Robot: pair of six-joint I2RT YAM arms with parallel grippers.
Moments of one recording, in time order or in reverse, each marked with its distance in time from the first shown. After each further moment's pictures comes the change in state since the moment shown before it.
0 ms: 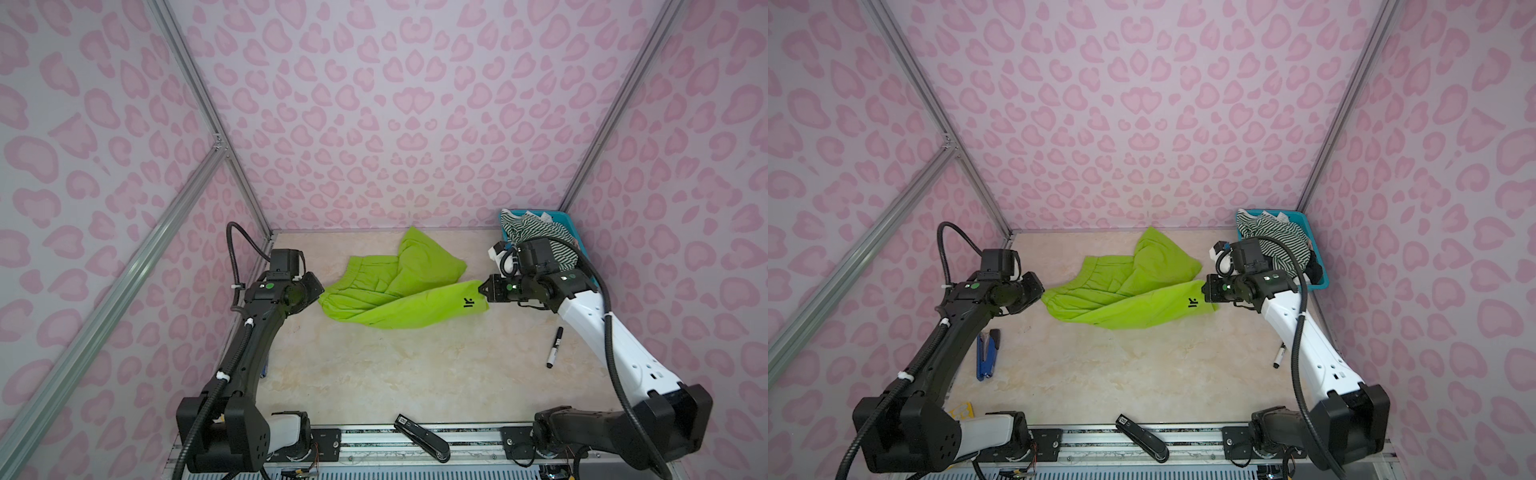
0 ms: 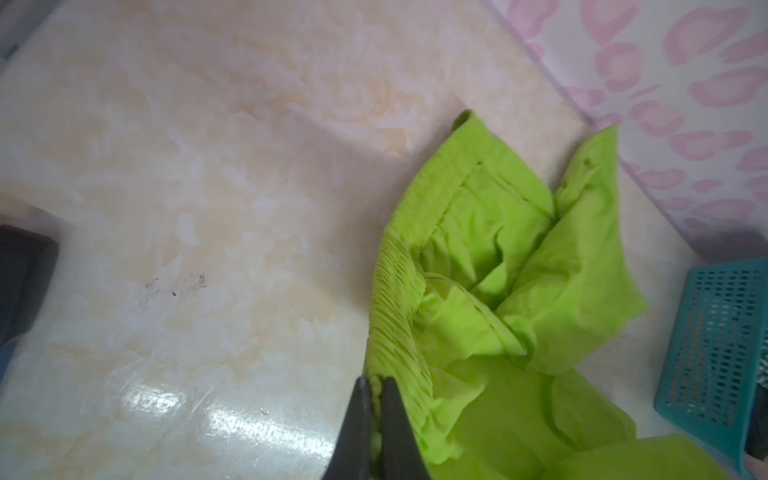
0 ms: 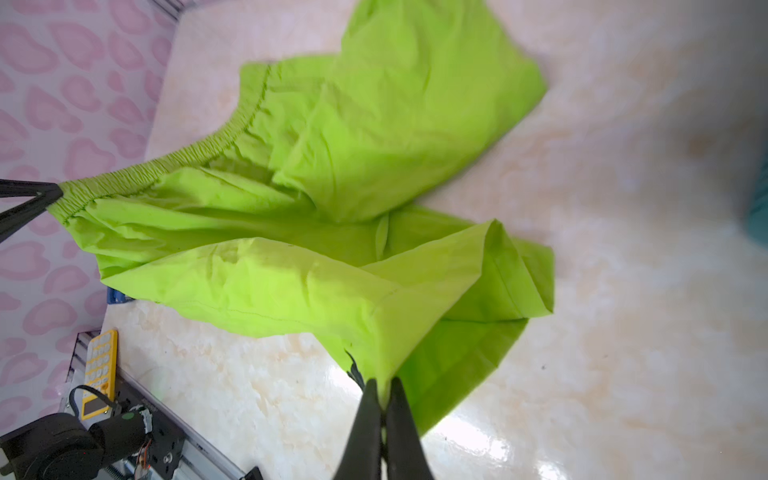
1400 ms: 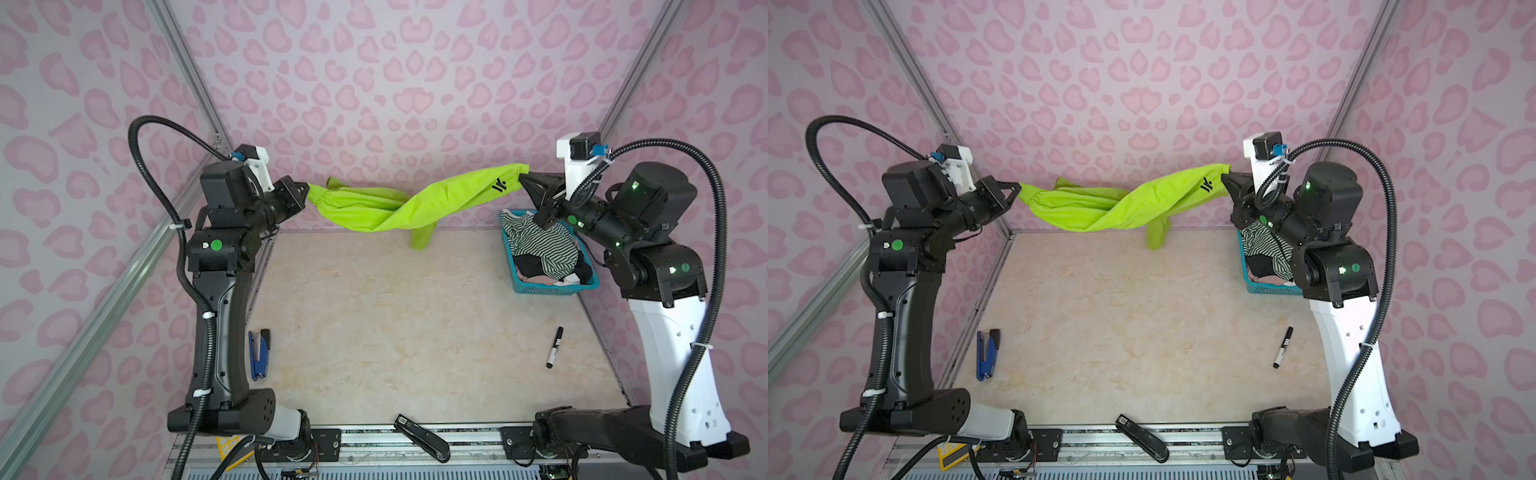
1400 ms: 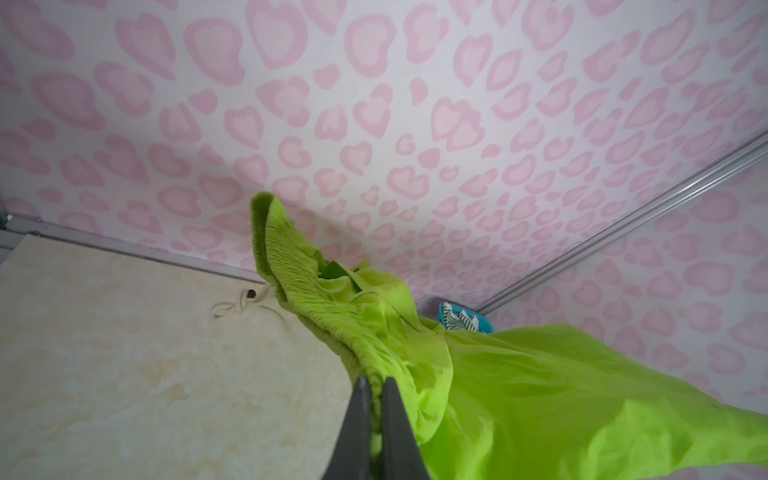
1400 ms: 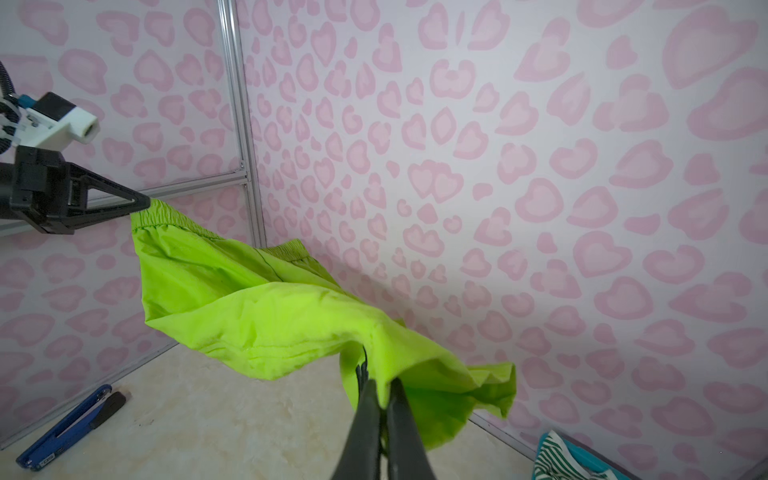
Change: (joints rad) left arm 0.037 0.109 0.653 0.024 0.282 0.068; right arm -0.032 0.010 0.579 0.195 -0.060 -0.296
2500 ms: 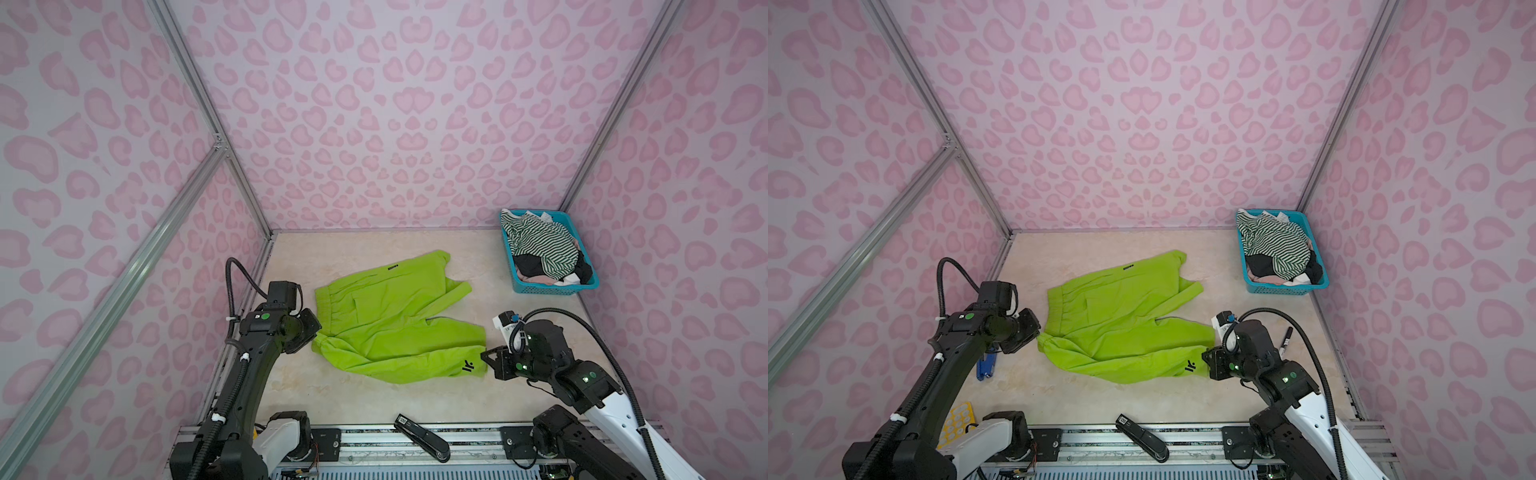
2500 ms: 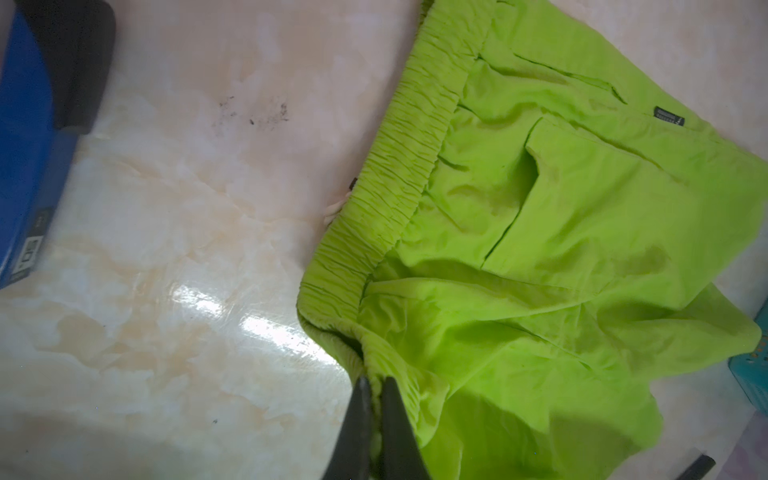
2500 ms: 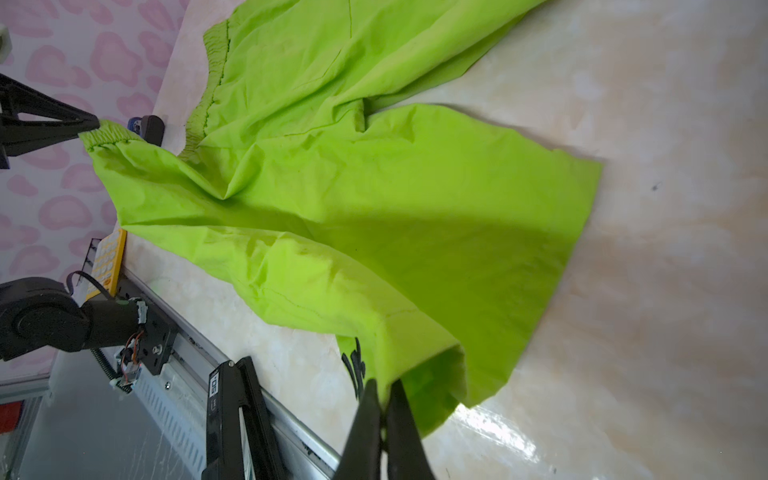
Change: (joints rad) left arm 0.000 -0.299 -0.964 -0.177 -0.268 -0.112; right arm 0.262 -0.644 -1.317 -0.080 0.074 0.504
